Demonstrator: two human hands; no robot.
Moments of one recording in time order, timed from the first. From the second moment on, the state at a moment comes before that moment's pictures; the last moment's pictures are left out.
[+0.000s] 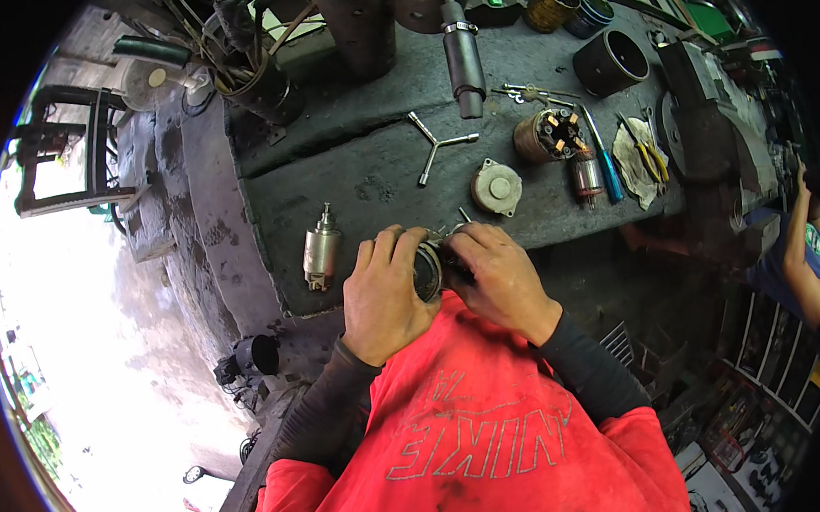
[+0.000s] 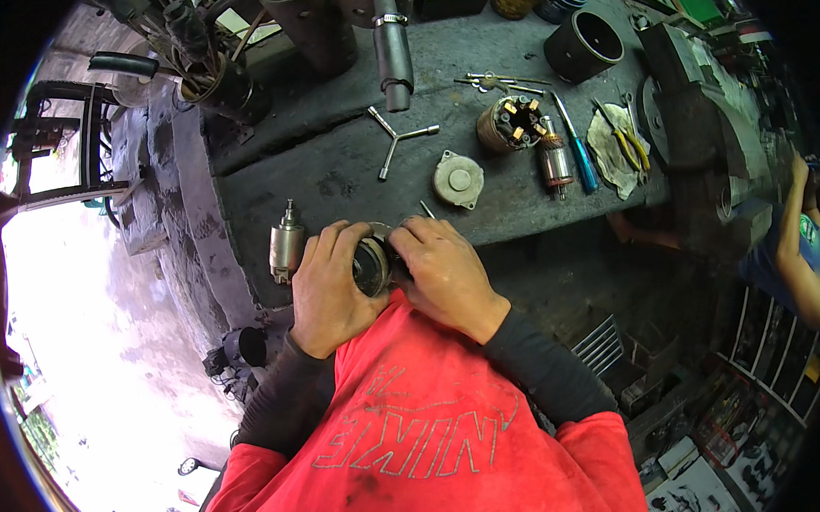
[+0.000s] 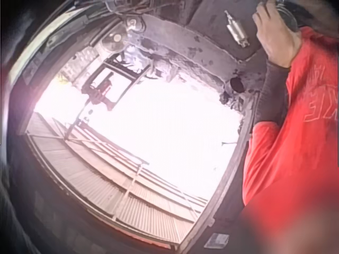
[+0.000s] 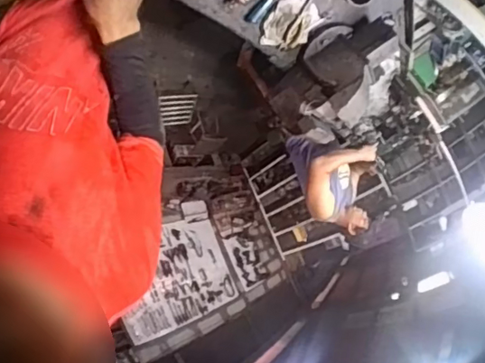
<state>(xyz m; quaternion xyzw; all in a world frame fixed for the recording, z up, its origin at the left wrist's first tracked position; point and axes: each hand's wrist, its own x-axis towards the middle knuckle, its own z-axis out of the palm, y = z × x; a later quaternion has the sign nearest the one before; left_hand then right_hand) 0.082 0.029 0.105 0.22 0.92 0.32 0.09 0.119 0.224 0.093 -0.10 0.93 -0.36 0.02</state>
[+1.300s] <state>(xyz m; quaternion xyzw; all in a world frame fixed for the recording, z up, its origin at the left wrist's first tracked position) 0.080 0.025 0.107 0.22 0.92 0.32 0.10 0.113 0.259 0.100 0.17 0.67 -0.73 0.00</state>
